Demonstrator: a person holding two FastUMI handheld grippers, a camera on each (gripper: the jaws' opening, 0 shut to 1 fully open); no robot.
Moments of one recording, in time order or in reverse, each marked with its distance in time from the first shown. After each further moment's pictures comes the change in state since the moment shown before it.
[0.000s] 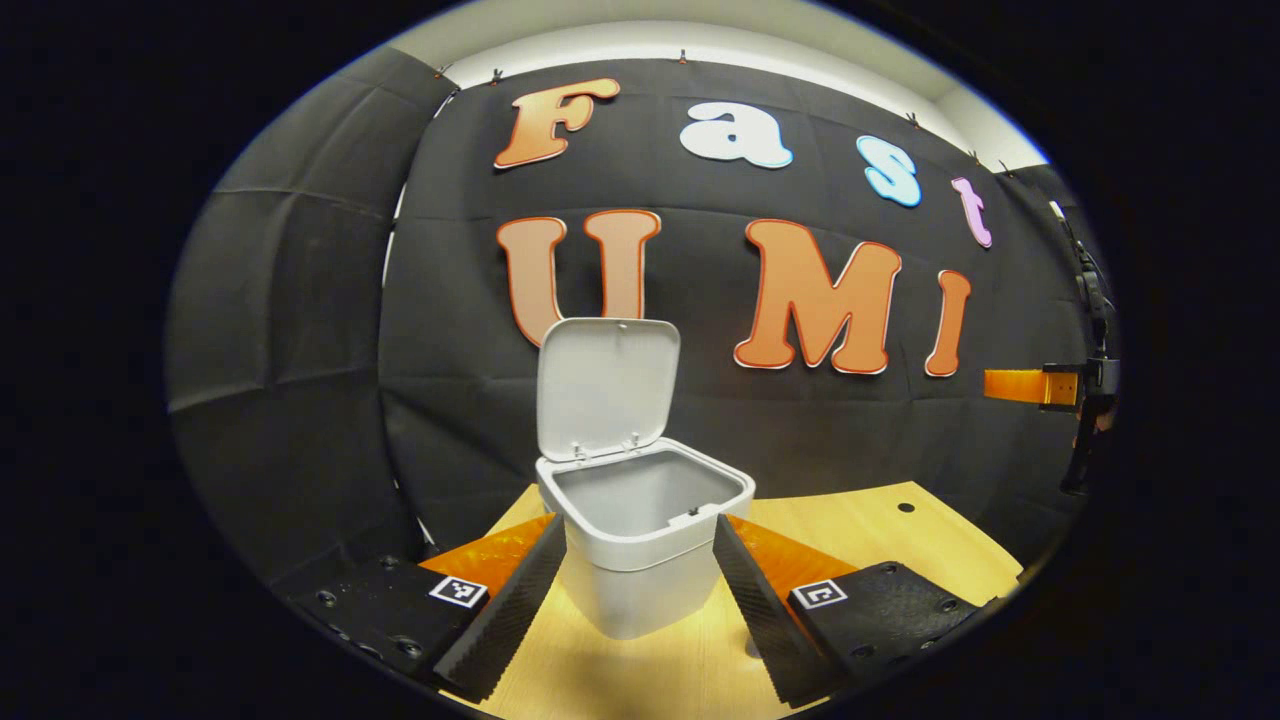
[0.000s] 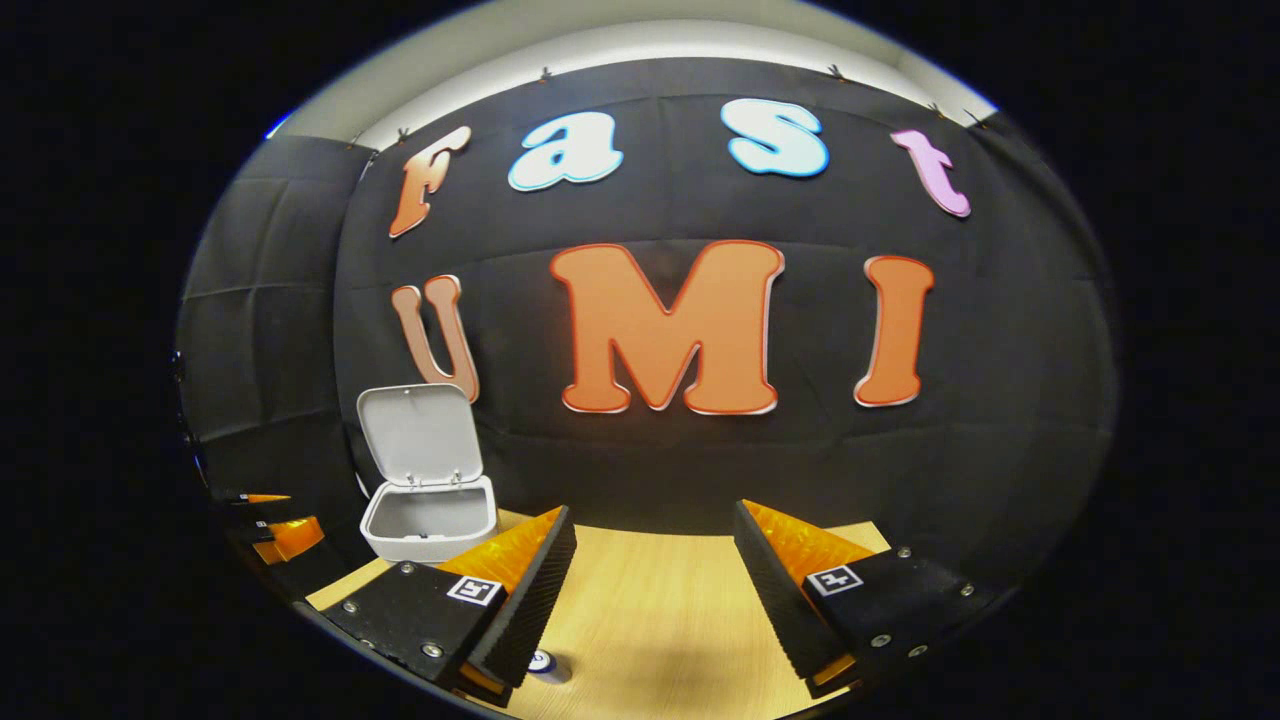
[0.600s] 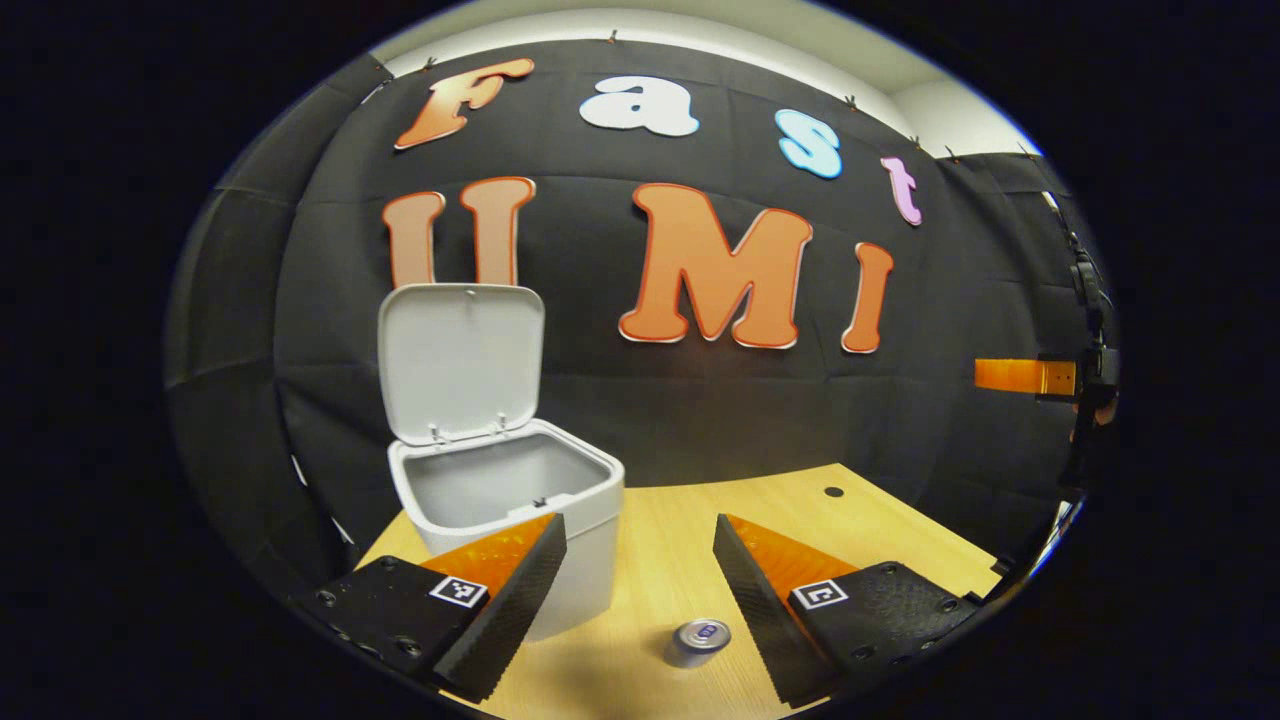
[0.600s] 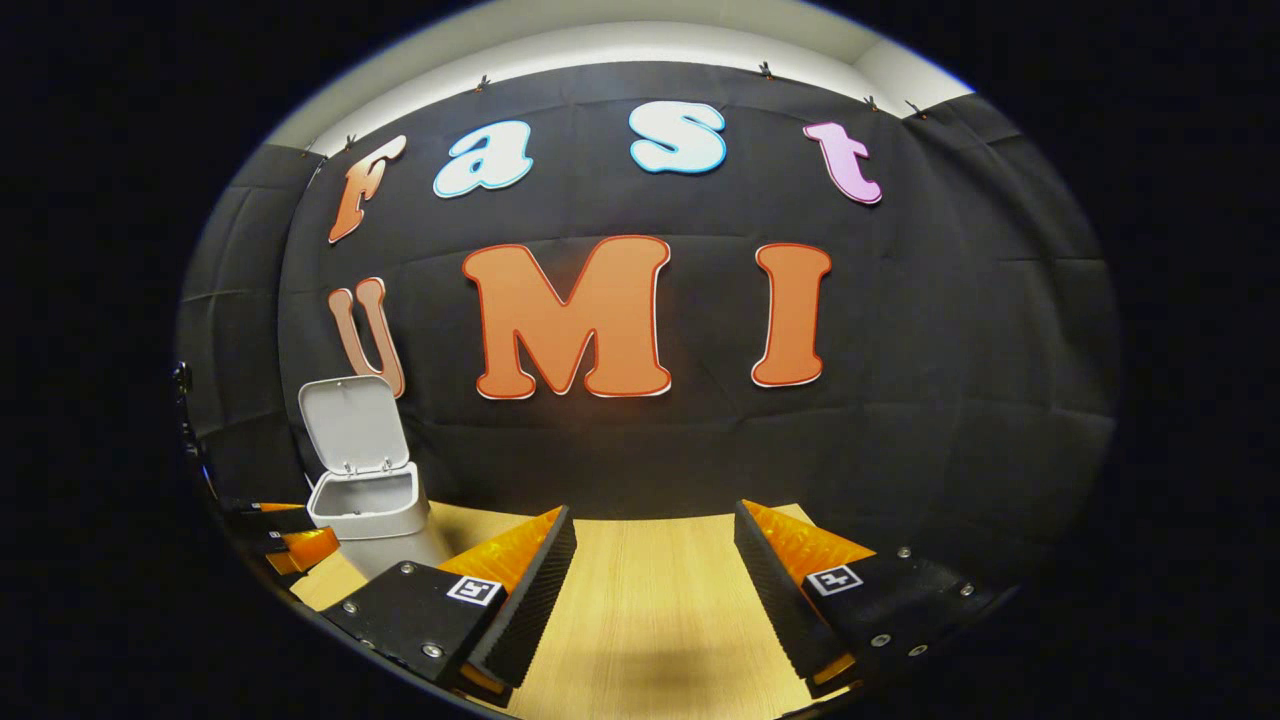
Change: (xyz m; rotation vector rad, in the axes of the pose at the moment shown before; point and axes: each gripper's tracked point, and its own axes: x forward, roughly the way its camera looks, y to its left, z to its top) left arm 0.041 -0.123 -0.044 0.030 0.059 -0.250; right arm -0.040 -0.085 -0.018 0.010 0.009 -0.162
